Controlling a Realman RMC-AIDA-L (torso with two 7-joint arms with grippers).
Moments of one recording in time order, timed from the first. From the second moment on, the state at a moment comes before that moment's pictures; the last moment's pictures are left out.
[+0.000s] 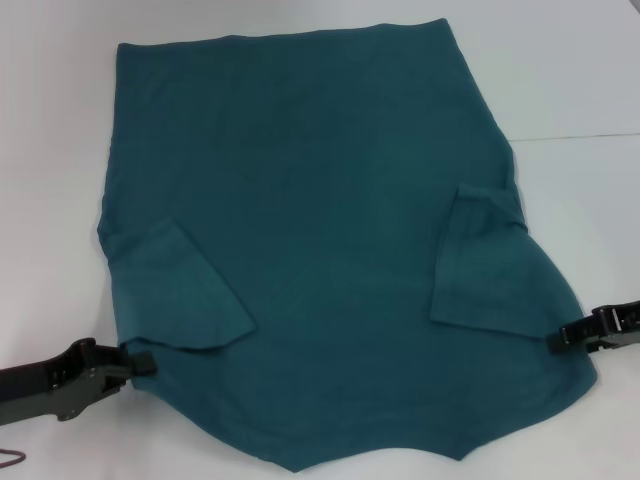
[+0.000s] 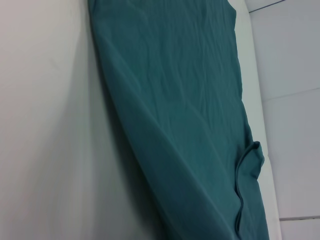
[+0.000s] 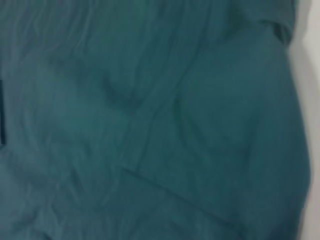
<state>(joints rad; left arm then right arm) -0.47 -2.11 0.42 0.71 2.28 1.55 -2.43 0.64 1.90 -0.68 -0.68 -2.57 -1.45 2.40</state>
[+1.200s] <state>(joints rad) -0.47 -2.11 0.42 0.71 2.28 1.56 -2.42 0.63 1.89 -0.67 -0.67 -2.54 -1.47 2.40</state>
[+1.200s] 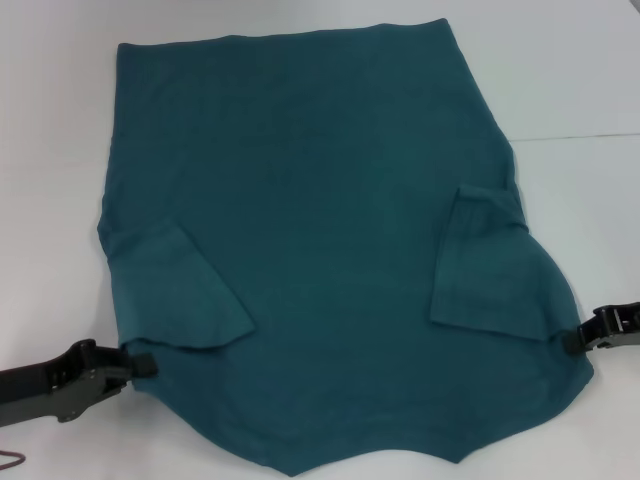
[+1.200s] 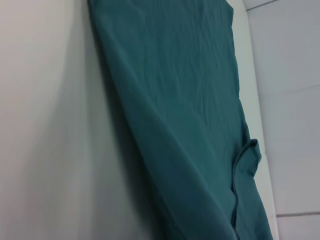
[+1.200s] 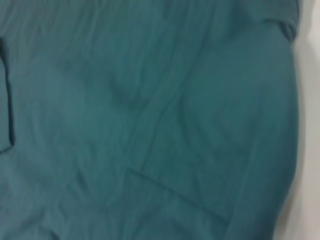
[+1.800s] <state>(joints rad) -0.42 -2.11 0.42 0.81 2.37 1.76 -2.37 0.59 1.89 -0.63 -0.77 -2.55 -1.64 2.39</state>
